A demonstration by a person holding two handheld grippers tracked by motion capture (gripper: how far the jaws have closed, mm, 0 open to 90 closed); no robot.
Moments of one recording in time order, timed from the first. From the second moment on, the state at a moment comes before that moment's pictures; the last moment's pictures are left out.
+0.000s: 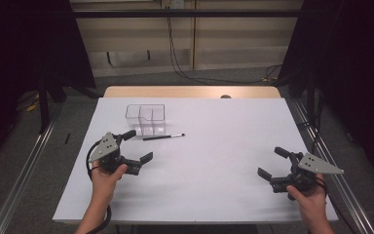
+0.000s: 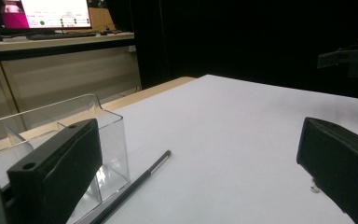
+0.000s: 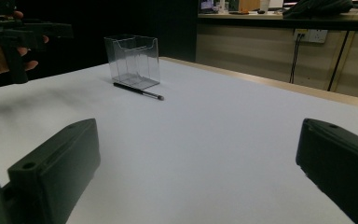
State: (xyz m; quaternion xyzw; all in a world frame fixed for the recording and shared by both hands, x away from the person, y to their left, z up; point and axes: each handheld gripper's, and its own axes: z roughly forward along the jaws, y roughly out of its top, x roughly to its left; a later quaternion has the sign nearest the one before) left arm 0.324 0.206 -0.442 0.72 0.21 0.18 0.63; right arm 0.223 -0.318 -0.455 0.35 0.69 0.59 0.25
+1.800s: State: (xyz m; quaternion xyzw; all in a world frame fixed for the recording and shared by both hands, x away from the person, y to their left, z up) left arm 0.389 0.137 -0.441 0.73 0.20 0.16 0.63; right arm 0.222 -0.318 -0.455 0.34 0.69 0.59 0.24
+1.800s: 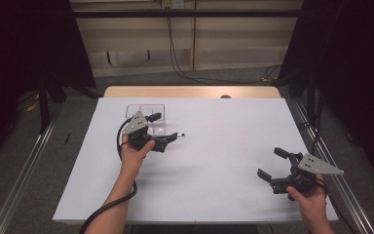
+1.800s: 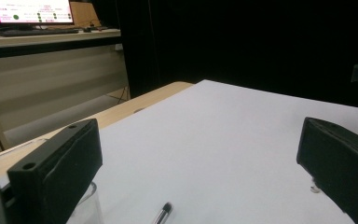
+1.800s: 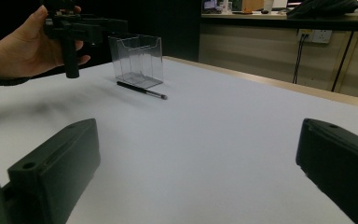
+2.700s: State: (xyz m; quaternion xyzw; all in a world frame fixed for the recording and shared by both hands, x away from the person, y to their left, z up) left arm 0.412 0.116 -0.444 0.74 0.20 0.15 0.62; right arm 0.222 -0.318 -0.456 0.34 0.69 0.59 0.24
